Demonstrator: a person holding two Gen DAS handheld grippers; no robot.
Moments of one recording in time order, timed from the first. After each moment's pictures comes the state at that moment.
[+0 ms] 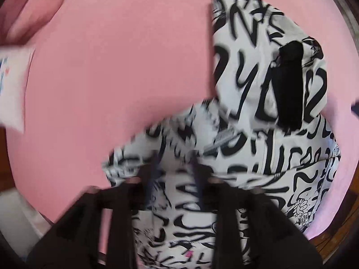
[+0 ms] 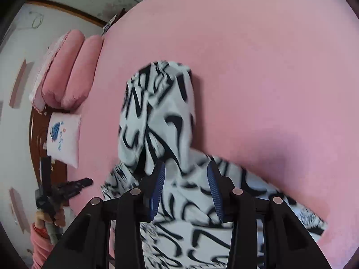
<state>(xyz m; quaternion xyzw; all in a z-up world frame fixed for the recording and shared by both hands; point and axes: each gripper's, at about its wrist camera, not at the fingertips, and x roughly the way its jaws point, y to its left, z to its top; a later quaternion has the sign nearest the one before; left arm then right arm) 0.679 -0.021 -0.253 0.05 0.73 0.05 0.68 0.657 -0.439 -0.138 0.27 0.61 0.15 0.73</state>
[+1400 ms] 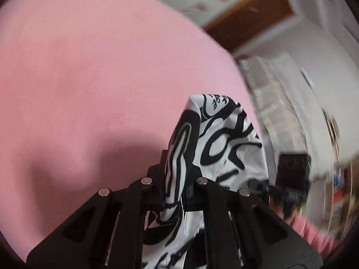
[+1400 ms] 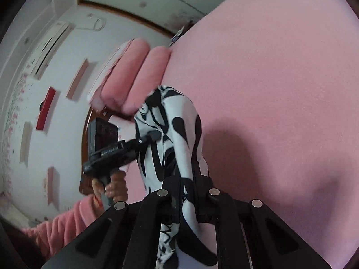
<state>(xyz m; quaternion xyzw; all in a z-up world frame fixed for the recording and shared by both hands) 0.792 0.013 -0.241 -0.25 0.49 -0.22 0.81 0.727 -0.407 -0.180 0.31 0.48 0.37 0.73</state>
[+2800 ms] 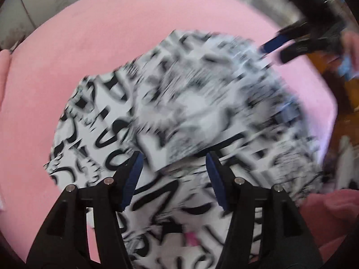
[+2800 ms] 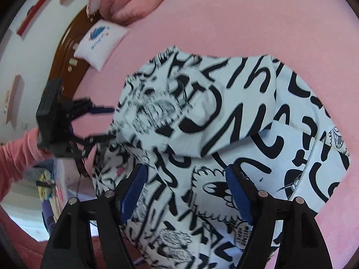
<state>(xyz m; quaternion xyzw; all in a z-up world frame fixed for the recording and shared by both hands) 0.357 -0.064 -0.173 0.14 0.55 -0.29 0.77 0.418 -0.359 -0.140 0.09 0.59 0.33 0.73</state>
